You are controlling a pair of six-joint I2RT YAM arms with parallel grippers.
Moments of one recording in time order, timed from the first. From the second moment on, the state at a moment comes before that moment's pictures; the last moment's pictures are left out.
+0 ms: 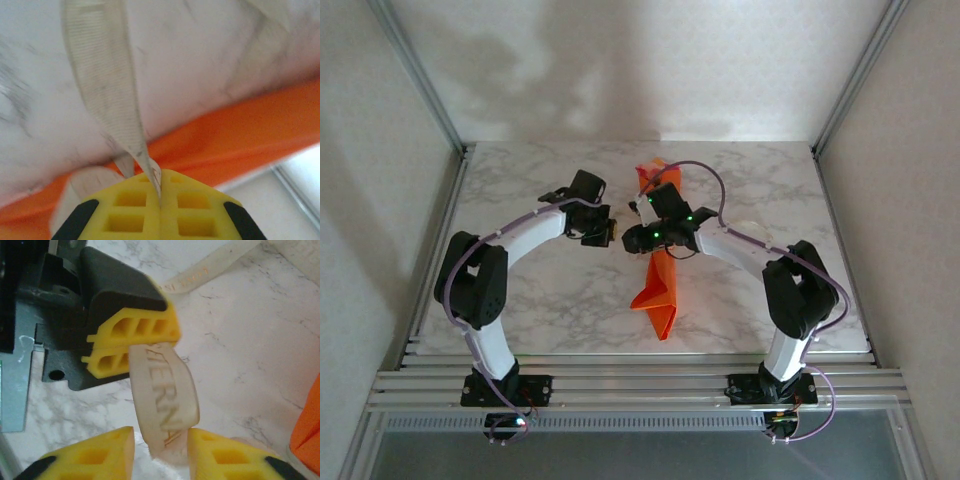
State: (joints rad) left arm -0.43 1.81 1.34 -0.55 0.29 -1.87; right arm 0.68 1.75 1.27 -0.38 -0.36 0.27
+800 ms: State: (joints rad) left arm -0.60 1.85 1.52 -0.44 0.50 -1.76; right arm 0.34 1.48 1.10 -0.39 -0.36 0.41
